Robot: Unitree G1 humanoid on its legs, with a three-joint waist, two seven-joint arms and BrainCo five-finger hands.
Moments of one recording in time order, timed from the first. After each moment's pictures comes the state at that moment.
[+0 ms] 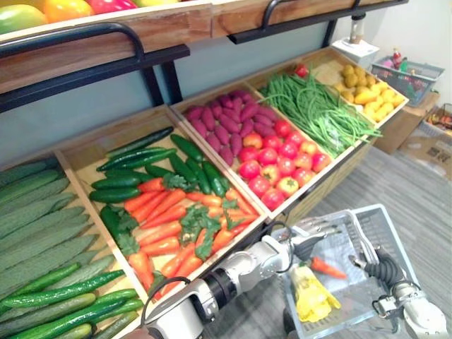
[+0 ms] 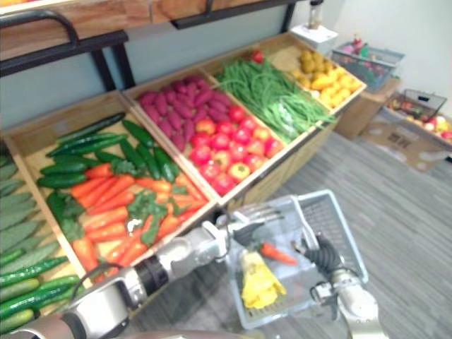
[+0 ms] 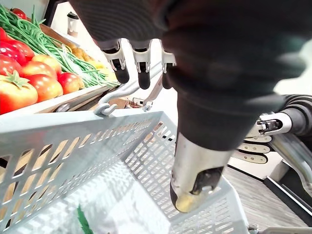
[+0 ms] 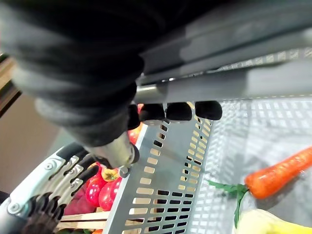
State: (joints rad) left arm -0.55 0.06 -0.90 0.56 0.77 -0.20 0.10; right arm 0.36 -0.42 -0.11 -0.03 0.01 -0.06 0.16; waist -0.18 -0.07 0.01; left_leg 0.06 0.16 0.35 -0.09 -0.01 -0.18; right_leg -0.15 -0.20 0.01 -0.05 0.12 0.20
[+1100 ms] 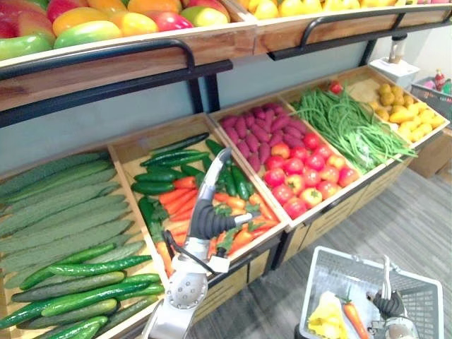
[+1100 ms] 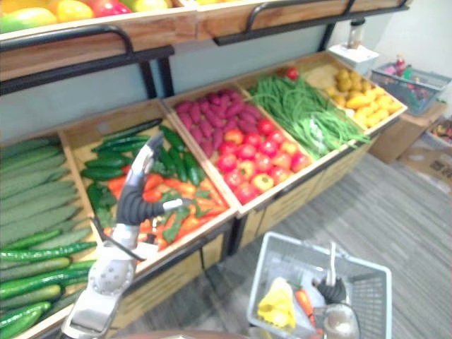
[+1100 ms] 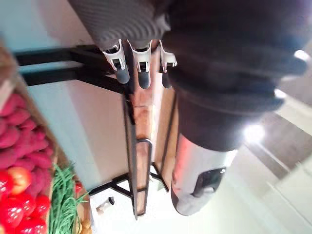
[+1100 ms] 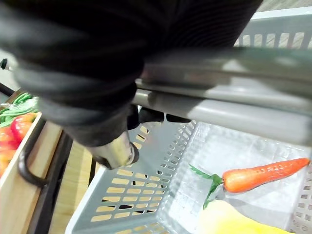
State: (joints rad) left arm 0.21 0.17 -0.23 -0.37 0.12 -0.27 0.22; right arm 0.17 -0.17 -0.36 0.67 -0.31 -0.03 -0.16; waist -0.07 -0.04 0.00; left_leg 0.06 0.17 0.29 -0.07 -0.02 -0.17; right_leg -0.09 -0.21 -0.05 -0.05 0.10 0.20
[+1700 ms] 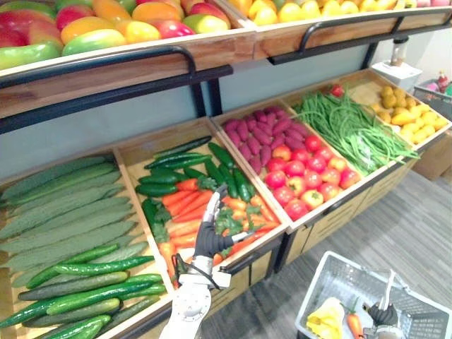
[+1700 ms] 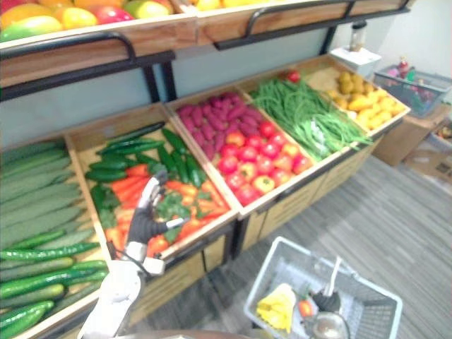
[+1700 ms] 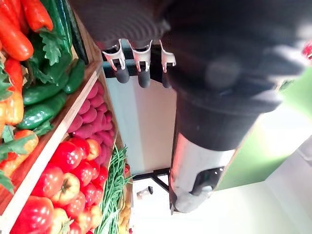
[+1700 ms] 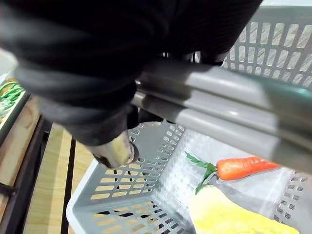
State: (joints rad) left arm 0.25 0.14 -0.29 -0.25 0.09 -0.21 0.22; right arm 0.13 -0.13 -0.34 0.73 -0.30 -0.01 -0.24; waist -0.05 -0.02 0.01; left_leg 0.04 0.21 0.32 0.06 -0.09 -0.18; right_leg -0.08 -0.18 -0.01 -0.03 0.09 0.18
